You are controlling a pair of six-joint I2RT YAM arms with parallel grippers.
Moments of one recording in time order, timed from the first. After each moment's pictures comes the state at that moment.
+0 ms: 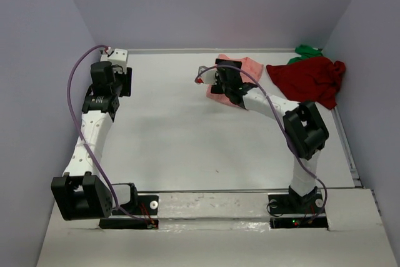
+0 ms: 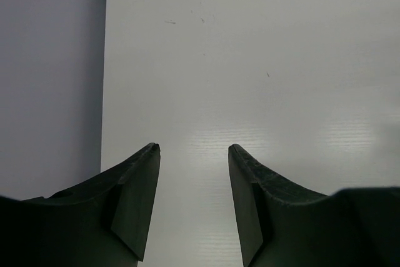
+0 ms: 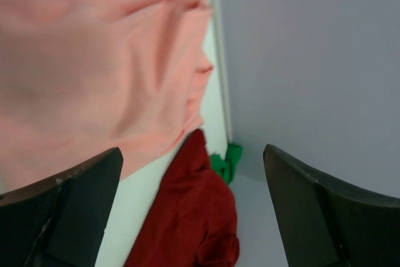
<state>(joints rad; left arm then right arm) 0.02 1.22 1.10 -0.35 -0.05 0.20 0.60 1.86 1.33 -0.06 0.44 -1.12</state>
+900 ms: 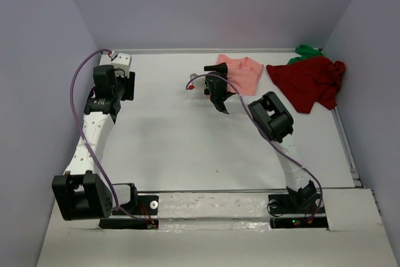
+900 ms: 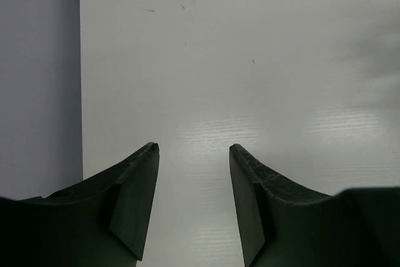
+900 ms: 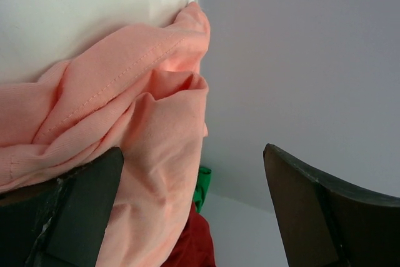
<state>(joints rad) 0.02 1.22 1.05 -0.34 0.00 0.20 0.60 2.38 1.60 0.46 0.60 -1.38</state>
